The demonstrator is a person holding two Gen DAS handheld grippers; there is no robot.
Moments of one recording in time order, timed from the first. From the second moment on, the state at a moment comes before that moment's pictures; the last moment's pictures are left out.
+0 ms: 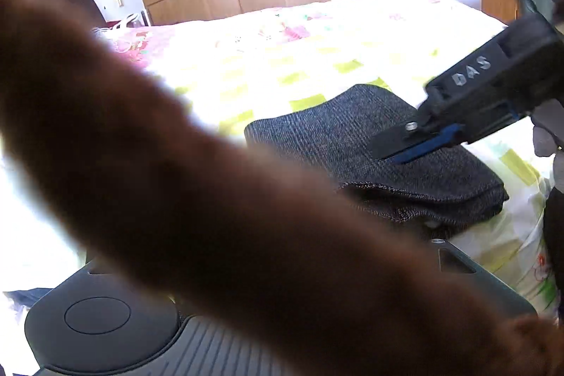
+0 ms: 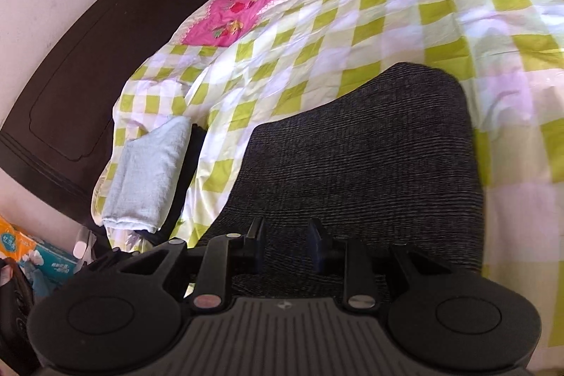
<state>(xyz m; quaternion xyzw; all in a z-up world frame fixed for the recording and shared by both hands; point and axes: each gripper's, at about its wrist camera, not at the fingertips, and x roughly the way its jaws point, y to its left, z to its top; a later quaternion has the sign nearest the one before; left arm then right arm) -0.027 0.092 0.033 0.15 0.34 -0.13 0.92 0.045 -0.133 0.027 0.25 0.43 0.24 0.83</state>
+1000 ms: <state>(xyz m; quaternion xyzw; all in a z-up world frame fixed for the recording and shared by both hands) 0.078 0.092 -0.008 0.03 0.41 -0.18 0.89 0.074 -0.203 -0.018 0.27 0.41 0.14 0.86</state>
